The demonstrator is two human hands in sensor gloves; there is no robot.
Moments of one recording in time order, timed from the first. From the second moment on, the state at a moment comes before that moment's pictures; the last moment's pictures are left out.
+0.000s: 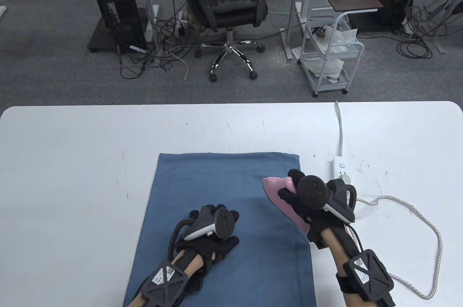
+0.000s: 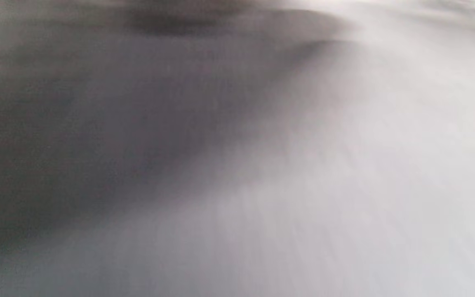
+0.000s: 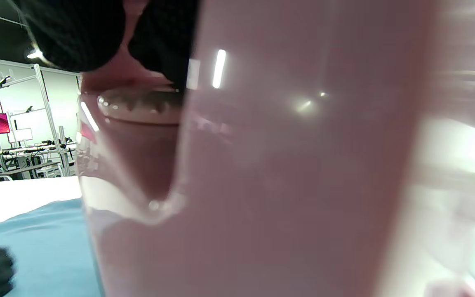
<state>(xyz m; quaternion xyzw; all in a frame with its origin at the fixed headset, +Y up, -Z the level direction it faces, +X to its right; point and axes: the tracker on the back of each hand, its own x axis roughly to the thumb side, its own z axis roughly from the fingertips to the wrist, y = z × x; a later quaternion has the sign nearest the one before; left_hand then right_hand) -0.092 -0.786 -0.348 -0.30 -0.17 0.05 0.94 0.167 -0.659 -0.360 0.10 -0.08 0.99 0.11</state>
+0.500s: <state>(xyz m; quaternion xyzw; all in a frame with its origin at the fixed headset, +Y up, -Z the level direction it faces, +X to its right) -0.099 -0.816 -0.334 -0.37 -0.18 0.07 0.91 0.161 -0.672 -0.364 0.11 -0.06 0.99 0.10</state>
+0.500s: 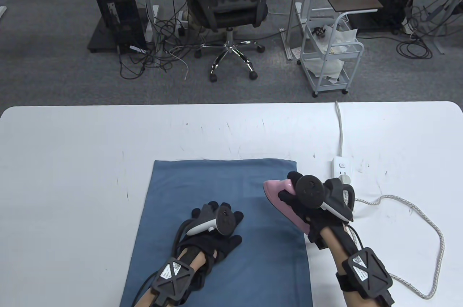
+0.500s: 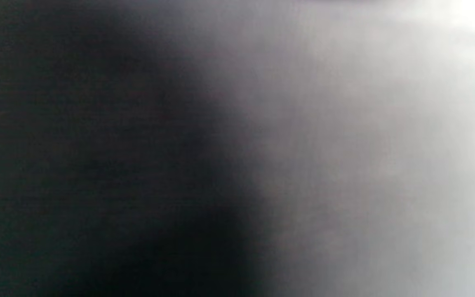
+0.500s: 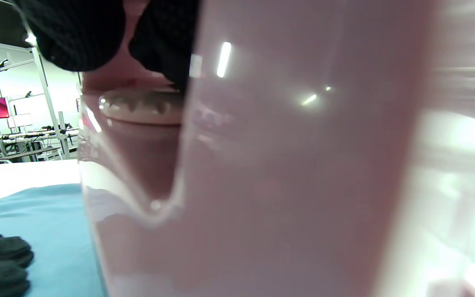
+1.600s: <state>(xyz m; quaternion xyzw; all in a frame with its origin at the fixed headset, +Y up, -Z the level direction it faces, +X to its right) -0.112 -0.817 -0.282 -0.37 -0.19 0.06 0.91 0.078 -0.728 -0.436 0.10 -0.02 0.99 -0.08</state>
